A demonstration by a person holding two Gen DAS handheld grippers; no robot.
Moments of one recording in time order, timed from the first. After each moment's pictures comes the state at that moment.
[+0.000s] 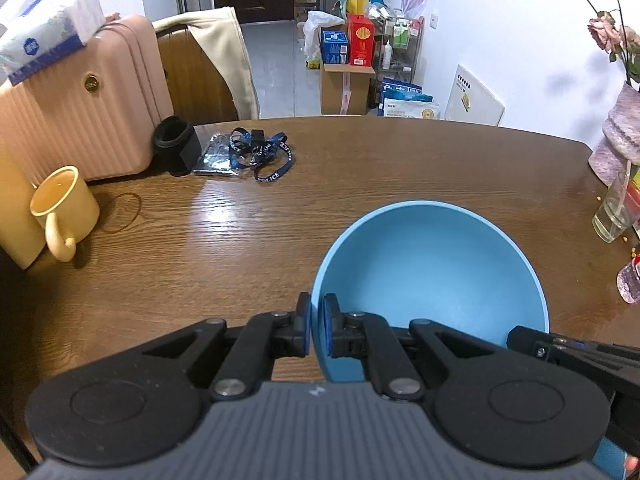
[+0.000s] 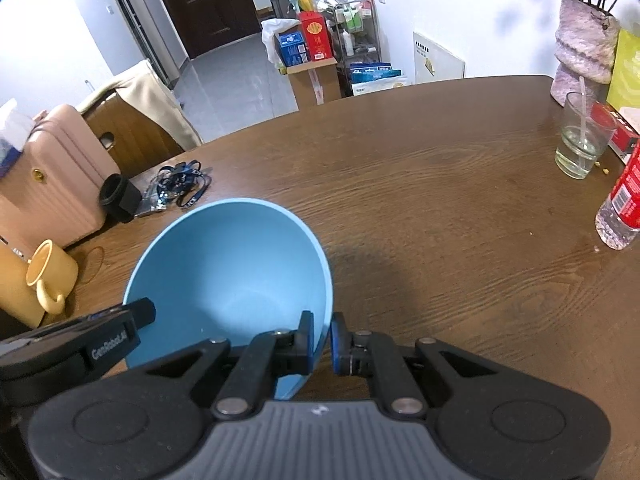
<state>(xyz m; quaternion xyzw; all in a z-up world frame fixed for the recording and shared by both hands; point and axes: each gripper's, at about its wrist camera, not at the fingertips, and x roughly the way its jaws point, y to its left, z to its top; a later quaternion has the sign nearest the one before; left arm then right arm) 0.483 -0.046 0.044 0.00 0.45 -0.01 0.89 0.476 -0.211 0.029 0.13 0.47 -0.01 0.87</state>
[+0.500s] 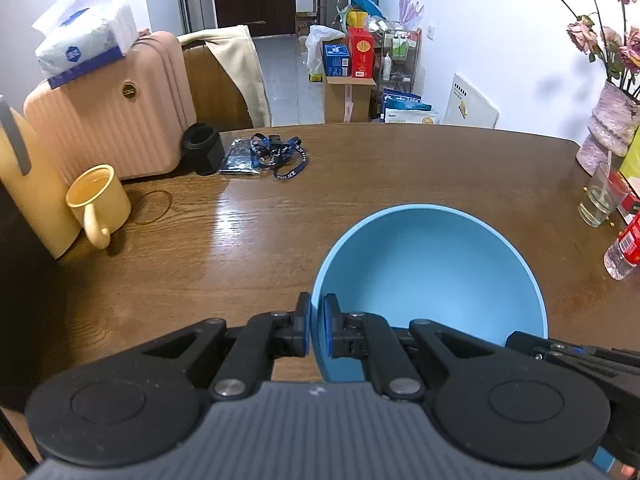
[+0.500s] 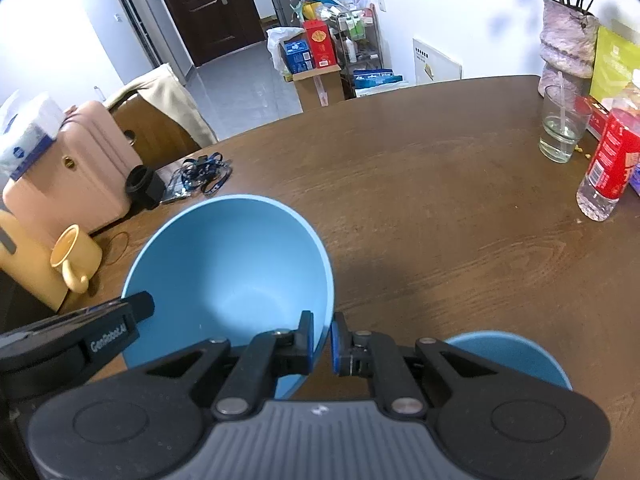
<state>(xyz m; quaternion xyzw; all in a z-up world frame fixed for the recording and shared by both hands) 0.417 -0.031 0.070 0.01 0.43 -0.01 0.90 0.407 -0.192 0.049 0.14 0.46 0.00 0.88</state>
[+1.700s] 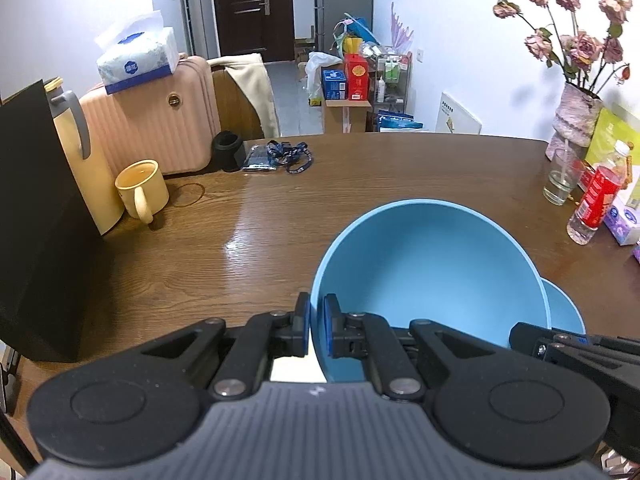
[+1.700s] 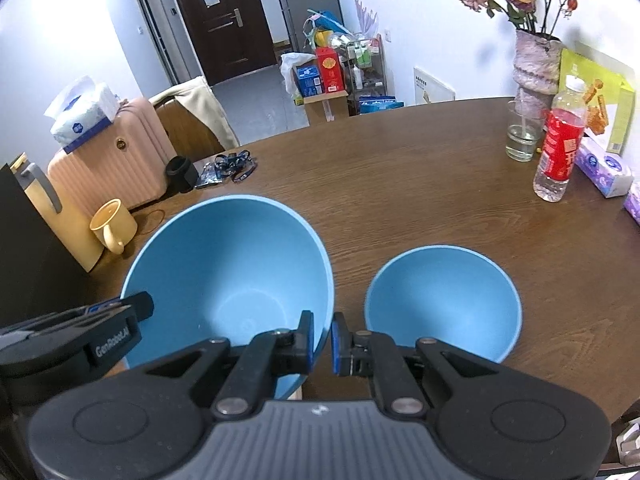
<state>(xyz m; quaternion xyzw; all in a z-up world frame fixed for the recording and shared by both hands) 0.280 -0.025 0.107 0.02 0.39 -0.01 0.92 0.269 -0.180 0.089 0.12 0.42 0.00 0.90</state>
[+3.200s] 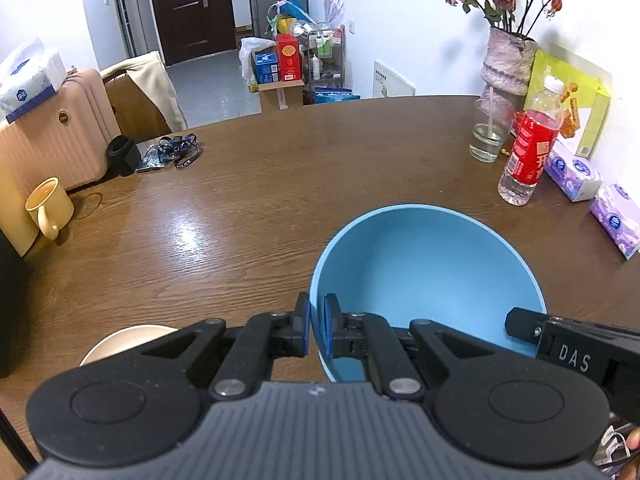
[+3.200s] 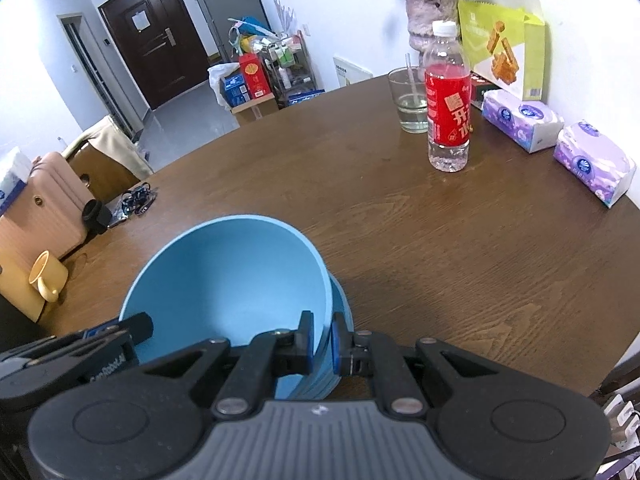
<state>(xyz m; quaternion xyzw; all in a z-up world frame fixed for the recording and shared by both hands) 0.299 -0.174 0.070 0.06 0.42 -0.08 0.90 0.272 -0.331 0.044 0.18 0.43 -0.07 0.88</state>
